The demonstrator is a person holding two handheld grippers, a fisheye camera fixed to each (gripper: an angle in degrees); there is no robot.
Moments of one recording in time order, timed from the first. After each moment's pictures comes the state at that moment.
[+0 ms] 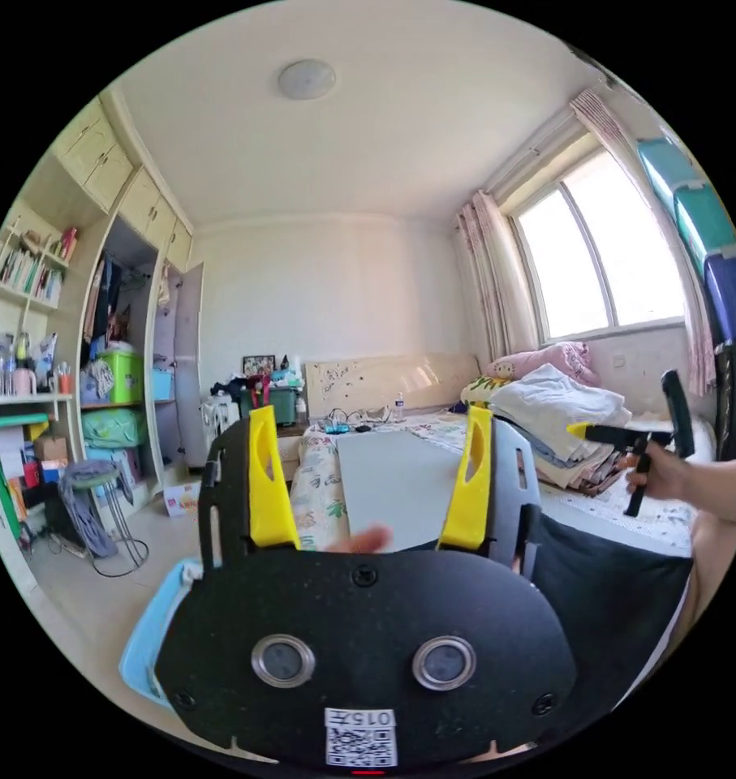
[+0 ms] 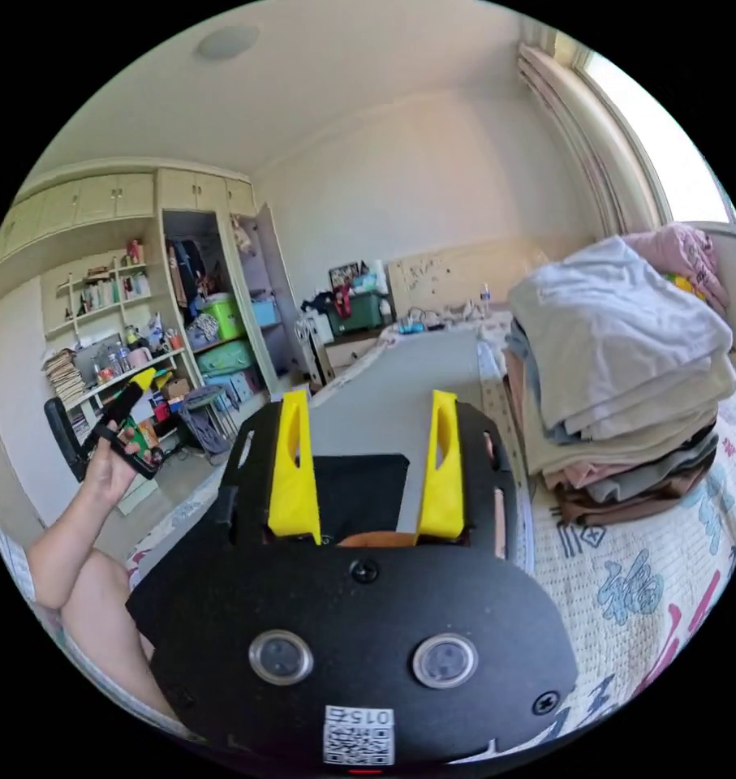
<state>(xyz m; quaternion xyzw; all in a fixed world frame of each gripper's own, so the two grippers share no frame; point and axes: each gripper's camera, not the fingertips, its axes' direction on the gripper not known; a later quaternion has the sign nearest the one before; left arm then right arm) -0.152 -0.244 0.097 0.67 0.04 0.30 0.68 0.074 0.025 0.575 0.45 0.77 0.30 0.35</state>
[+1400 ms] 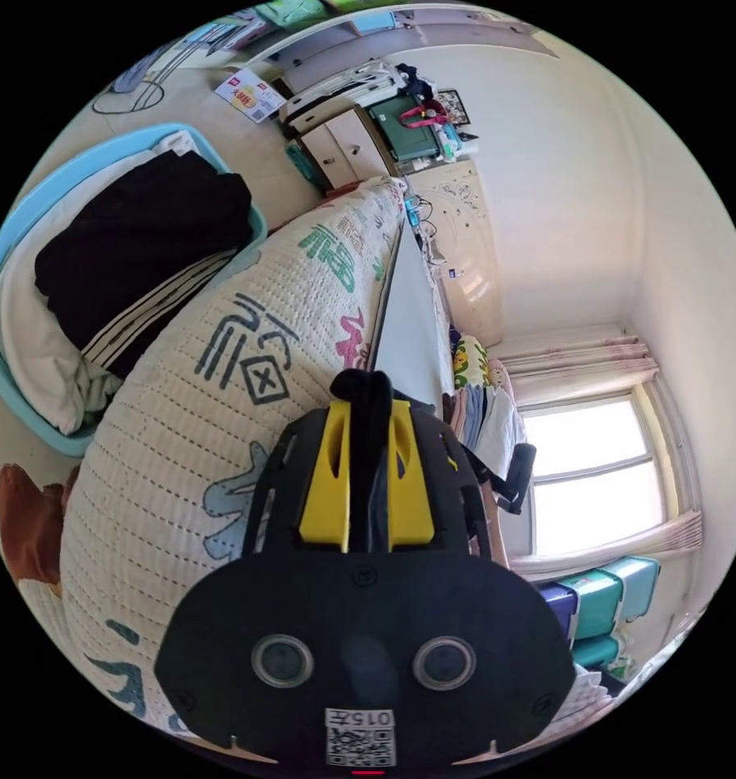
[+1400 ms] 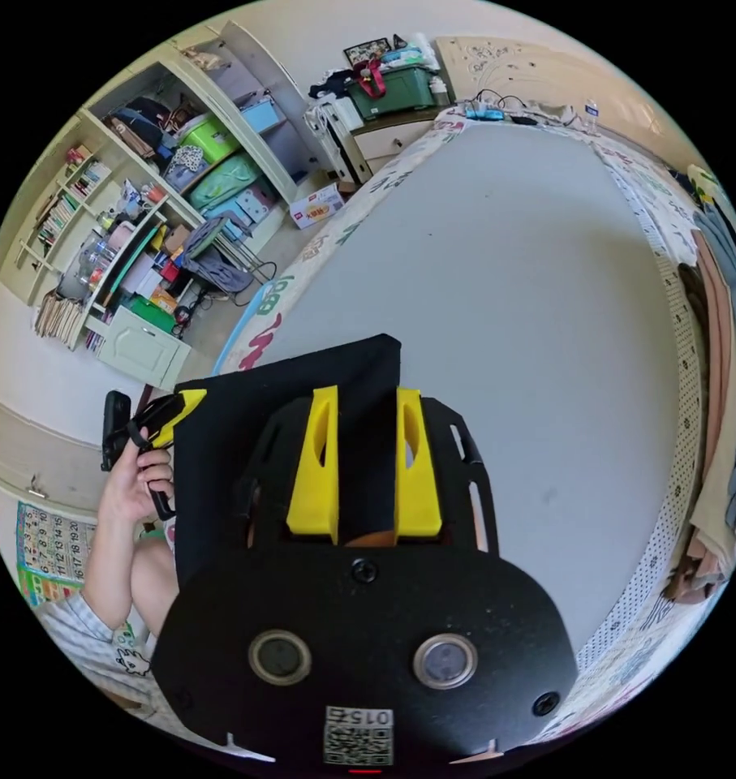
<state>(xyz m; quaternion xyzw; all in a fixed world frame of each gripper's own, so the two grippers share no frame) -0.325 -0.537 0.092 0.21 0.38 -0.04 0.90 0.645 0.140 0.388 0.29 0.57 0.54 0.55</state>
